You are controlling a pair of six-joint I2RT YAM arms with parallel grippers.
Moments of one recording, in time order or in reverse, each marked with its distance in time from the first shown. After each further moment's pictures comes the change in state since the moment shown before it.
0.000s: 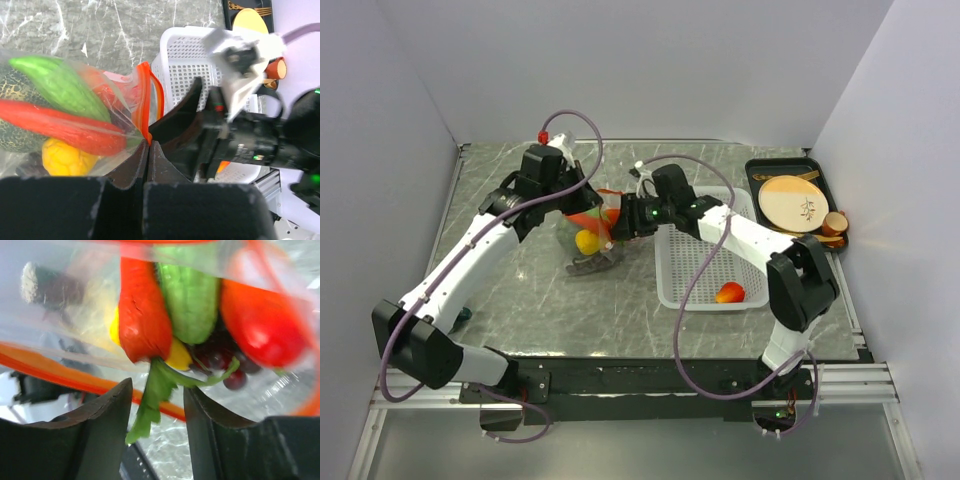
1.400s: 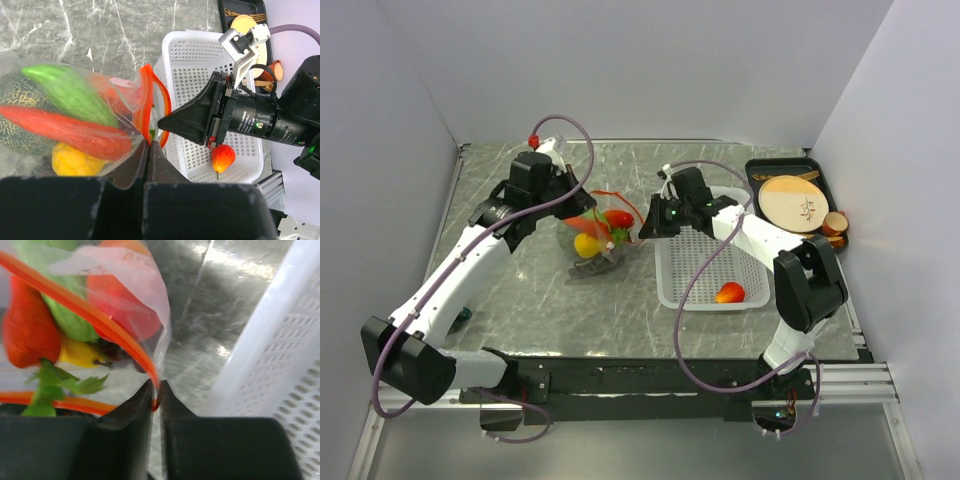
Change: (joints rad) left arm 0.024 -0.086 -0.083 0.045 0.008 0.025; right arm -0.106 -0.042 -0.084 -0.084 0.144 0.049
